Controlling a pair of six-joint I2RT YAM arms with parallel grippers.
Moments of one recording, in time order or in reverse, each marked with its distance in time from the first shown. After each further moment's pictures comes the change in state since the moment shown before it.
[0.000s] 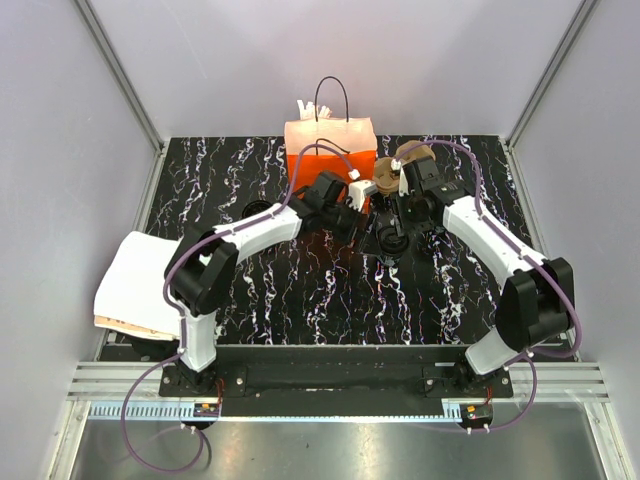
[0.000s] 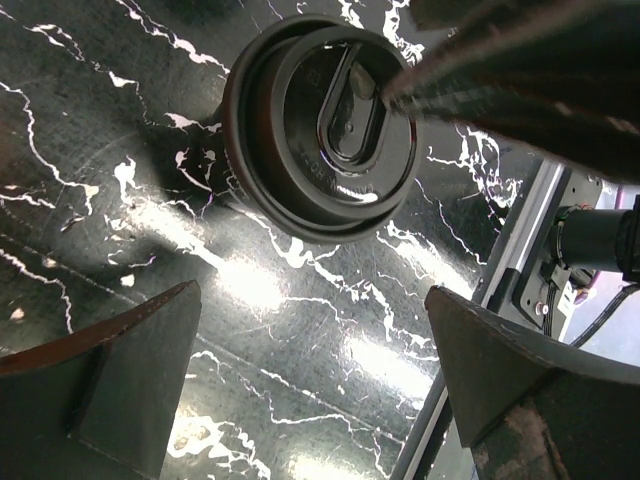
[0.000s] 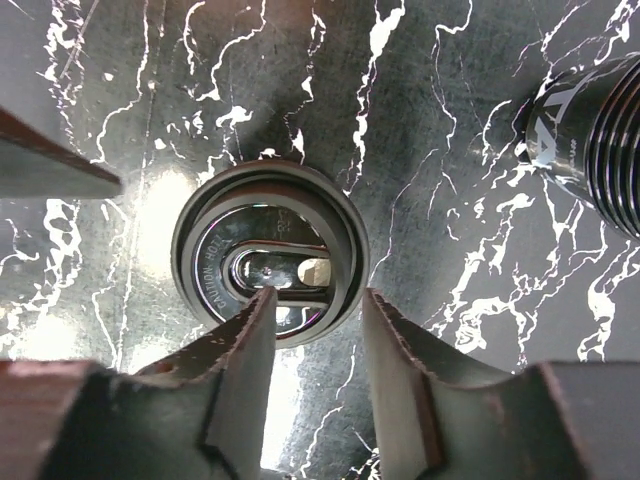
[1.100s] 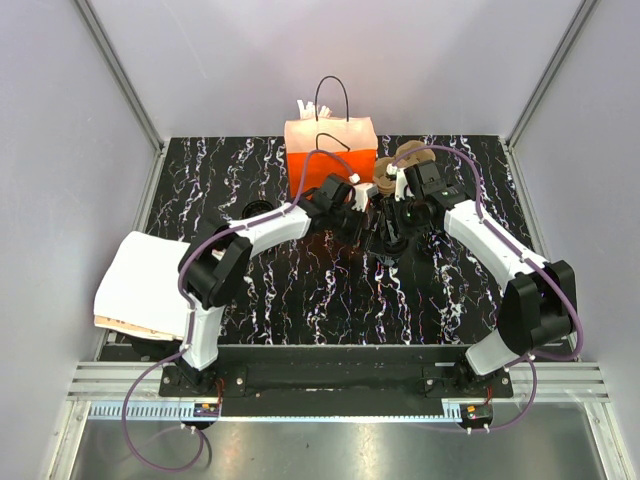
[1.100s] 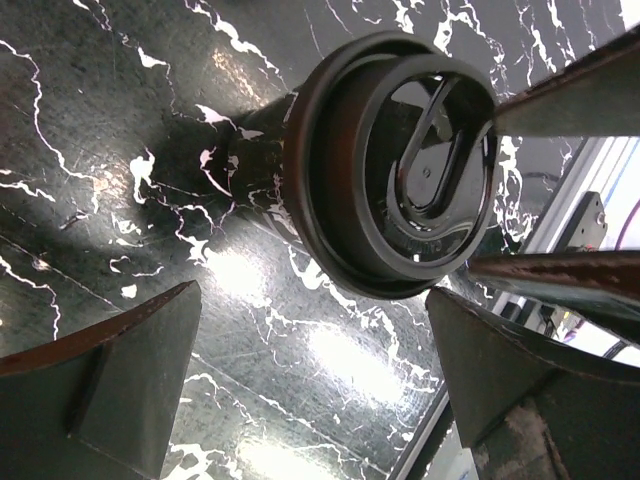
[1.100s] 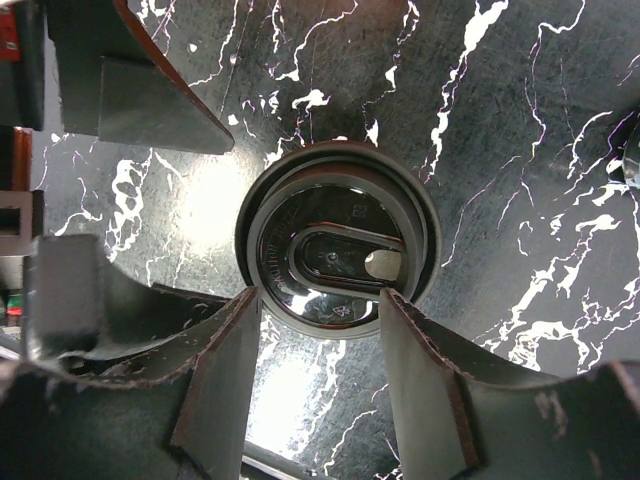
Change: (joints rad) left arm -0.010 0.095 0.056 -0.010 -0.055 -0.114; right arm -0.001 -0.025 -0.045 0.032 -0.161 -0.020
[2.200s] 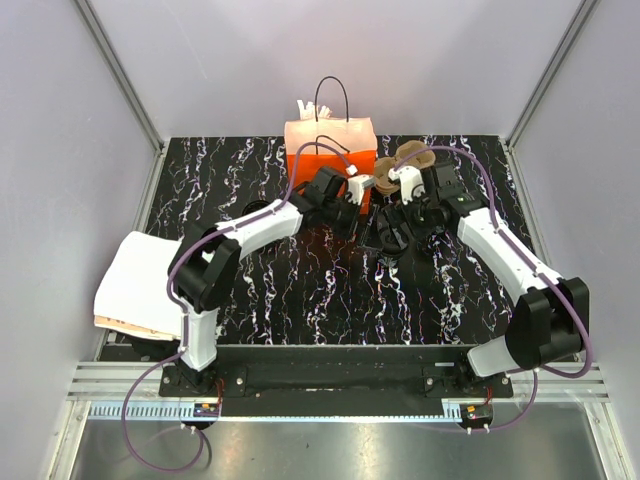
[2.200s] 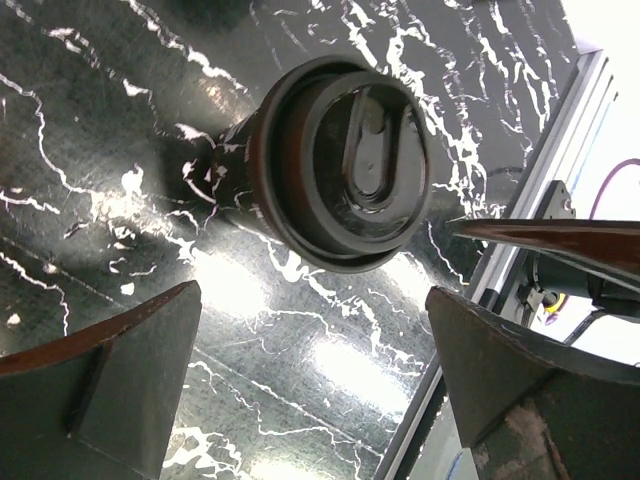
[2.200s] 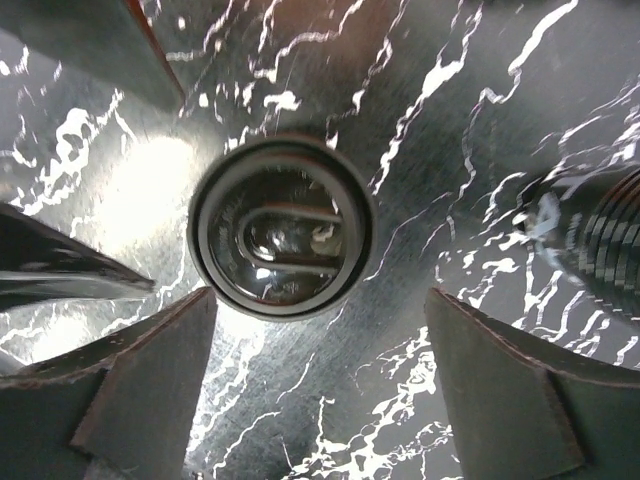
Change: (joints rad) left arm 0.026 -0.060 -0.010 0.006 0.063 0.034; right arm -0.060 -0.092 -0.051 0.044 -0.060 -0.316
